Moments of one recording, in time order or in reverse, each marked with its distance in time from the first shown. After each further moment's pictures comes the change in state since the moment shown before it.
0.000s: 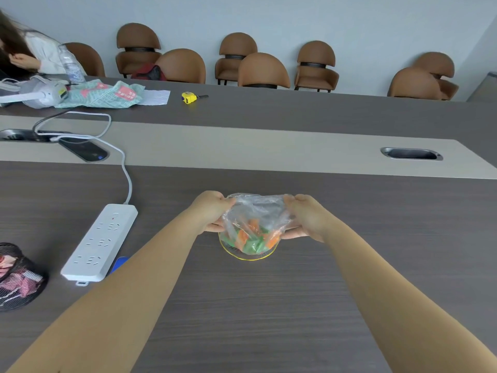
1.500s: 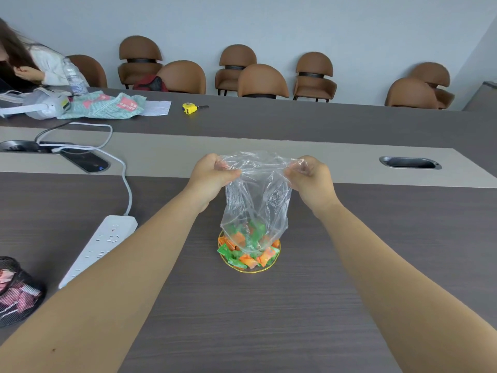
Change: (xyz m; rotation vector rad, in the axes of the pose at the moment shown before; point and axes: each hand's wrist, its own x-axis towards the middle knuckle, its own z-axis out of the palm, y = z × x) left_hand 0.008 0.048 -0.019 -0.247 0.126 0.391; right_hand 0.004 -0.054 -0.009 0.010 0.368 -0.519
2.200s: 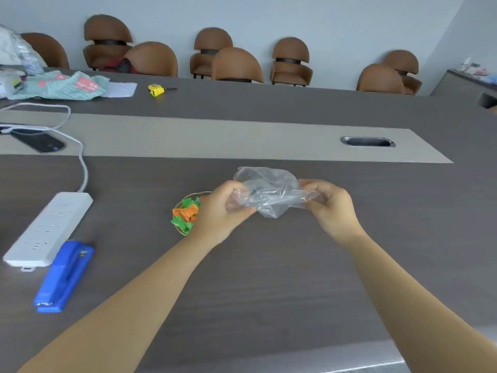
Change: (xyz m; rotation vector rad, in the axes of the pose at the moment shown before) left_hand -0.112 -0.048 0.104 0.270 -0.134 0.331; right_hand -0.093 0.064 -0.125 -0.190 -0.017 -0.028
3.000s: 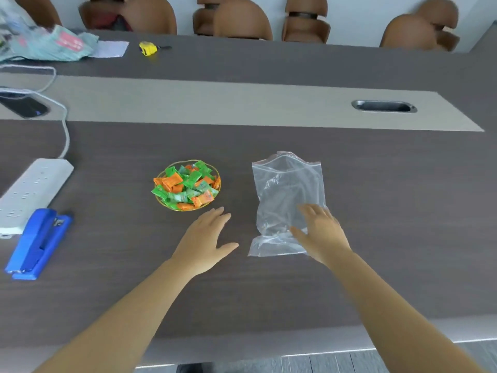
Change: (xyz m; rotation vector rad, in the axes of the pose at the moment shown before) left_hand -0.047 -0.075 0.065 0.722 -0.377 -0.167; right_hand -0.027 0.110 -0.001 -0.716 -0.371 0.137
